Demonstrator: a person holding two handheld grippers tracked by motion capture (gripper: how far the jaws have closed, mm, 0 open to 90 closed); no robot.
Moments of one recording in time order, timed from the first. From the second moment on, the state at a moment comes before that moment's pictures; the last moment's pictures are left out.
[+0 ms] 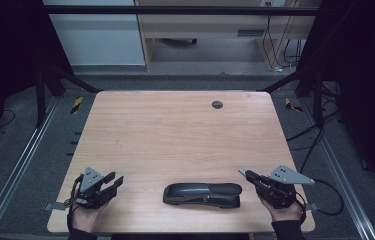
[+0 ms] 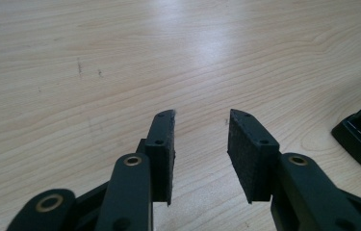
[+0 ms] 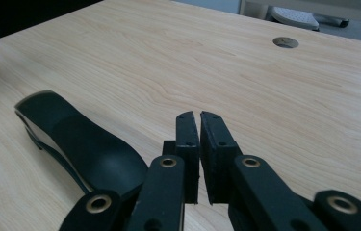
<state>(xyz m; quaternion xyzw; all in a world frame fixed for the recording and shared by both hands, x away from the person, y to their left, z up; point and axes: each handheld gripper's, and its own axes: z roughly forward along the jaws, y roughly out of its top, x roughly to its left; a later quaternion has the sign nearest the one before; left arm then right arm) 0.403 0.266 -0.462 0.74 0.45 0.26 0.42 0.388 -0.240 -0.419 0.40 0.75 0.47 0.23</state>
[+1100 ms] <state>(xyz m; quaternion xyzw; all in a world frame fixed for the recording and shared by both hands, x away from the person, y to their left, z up) 0.400 0.261 -0.460 0.75 0.47 0.27 0.38 0.368 -0.188 -0.418 0.32 0.80 0.49 0.14</state>
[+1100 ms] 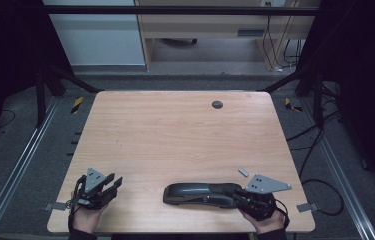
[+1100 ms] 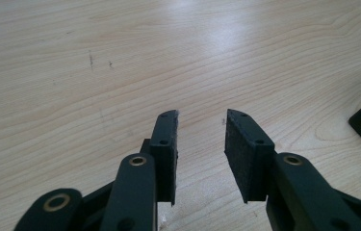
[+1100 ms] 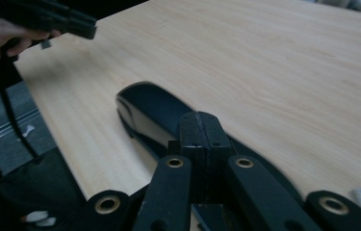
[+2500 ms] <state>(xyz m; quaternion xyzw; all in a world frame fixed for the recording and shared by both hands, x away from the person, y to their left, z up) 0.399 0.260 -0.461 0.76 0.46 0.27 0.37 0.371 -0.204 -0.488 0.38 0.85 0.35 0.11</state>
